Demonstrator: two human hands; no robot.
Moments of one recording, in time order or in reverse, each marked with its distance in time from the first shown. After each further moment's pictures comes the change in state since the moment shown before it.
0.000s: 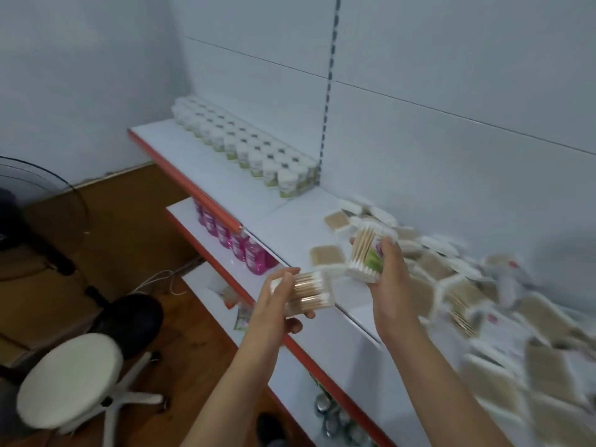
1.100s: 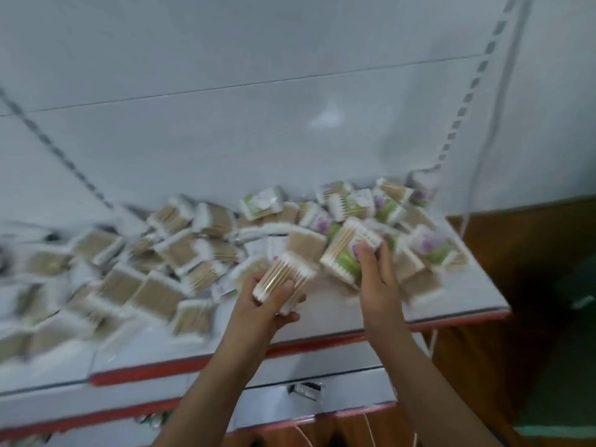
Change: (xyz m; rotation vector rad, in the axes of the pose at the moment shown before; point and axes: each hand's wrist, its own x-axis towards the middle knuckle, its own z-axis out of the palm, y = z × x) left_hand -0.348 -0.198 0.556 0.169 -0.802 -0.244; right_hand -0.340 -0.069 -0.665 0.088 0.822 -0.195
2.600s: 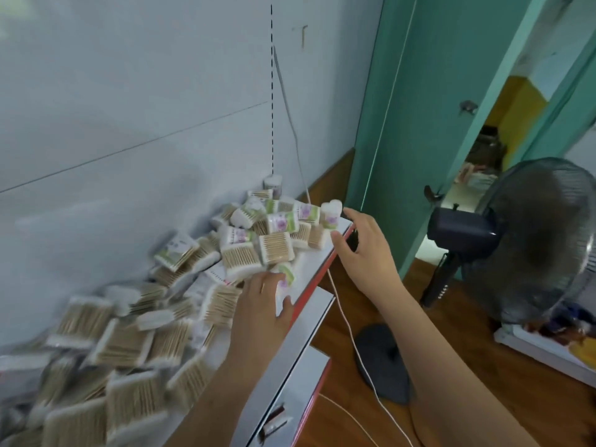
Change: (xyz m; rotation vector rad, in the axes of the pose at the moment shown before) left_hand 0.031 0.006 -0.066 1.040 -0.669 0.960; right_hand -0.136 -0.048 0.063 -1.019 0.780 -0.196
